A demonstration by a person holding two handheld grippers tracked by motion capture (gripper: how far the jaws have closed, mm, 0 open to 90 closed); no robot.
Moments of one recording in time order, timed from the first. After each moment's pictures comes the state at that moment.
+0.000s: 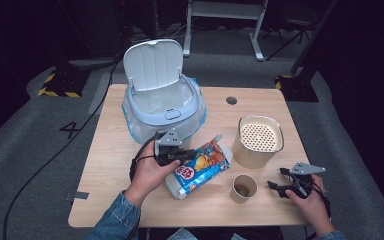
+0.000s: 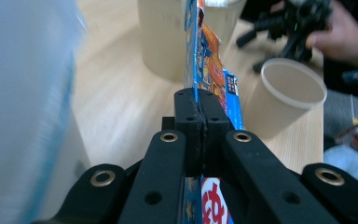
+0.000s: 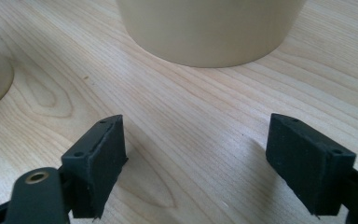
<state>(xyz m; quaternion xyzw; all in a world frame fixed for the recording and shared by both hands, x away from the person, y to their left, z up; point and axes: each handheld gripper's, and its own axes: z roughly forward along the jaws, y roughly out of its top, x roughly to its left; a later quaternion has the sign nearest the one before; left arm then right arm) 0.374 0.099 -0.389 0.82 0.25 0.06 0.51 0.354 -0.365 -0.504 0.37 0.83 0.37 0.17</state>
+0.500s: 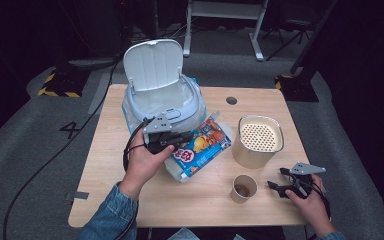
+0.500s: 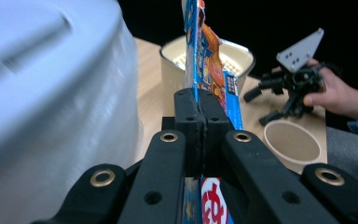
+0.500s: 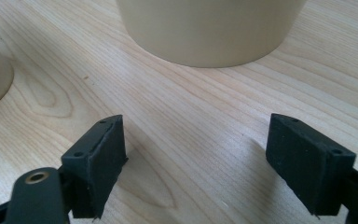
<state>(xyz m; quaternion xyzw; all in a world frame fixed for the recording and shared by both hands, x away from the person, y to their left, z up) 0.379 0.114 -0.346 0.79 0.25 0.11 0.55 0.354 -0.365 -0.504 0.37 0.83 0.37 0.17</state>
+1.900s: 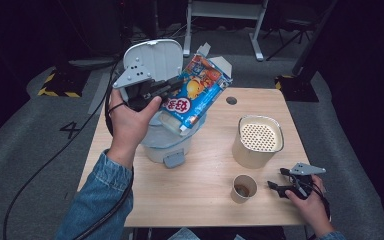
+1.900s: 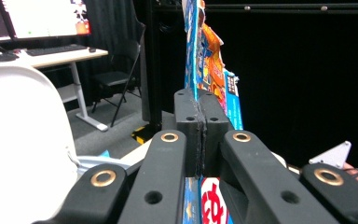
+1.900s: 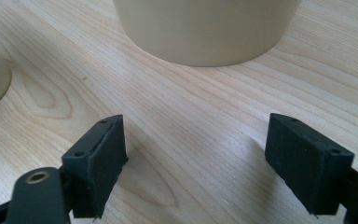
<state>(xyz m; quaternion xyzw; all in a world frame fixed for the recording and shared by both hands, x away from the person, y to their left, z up) 0.395 0.140 -0.223 0.71 0.25 0.22 0.62 0.352 -0.364 -0.504 0.38 0.83 0.37 0.17</state>
